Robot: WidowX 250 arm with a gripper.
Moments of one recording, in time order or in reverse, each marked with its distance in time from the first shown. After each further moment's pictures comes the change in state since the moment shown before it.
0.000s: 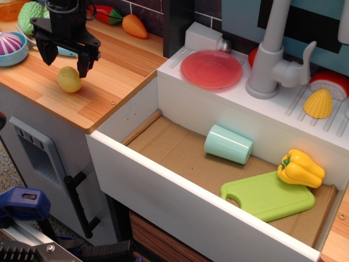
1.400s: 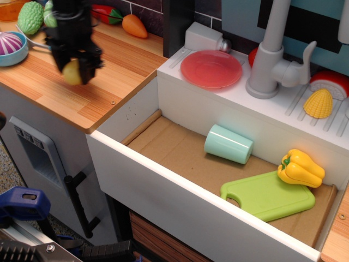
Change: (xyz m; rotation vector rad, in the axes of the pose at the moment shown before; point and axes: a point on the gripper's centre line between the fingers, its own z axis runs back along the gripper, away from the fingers) arm 0.011 -0.039 0.006 -0.114 0.029 -0.274
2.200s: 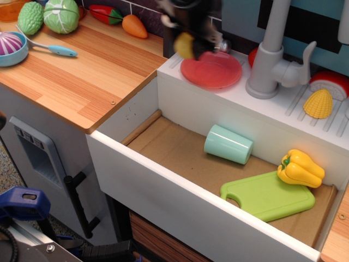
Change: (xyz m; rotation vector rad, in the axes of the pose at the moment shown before) arm 0.079 -0.135 0.049 0.049 -0.430 -0.215
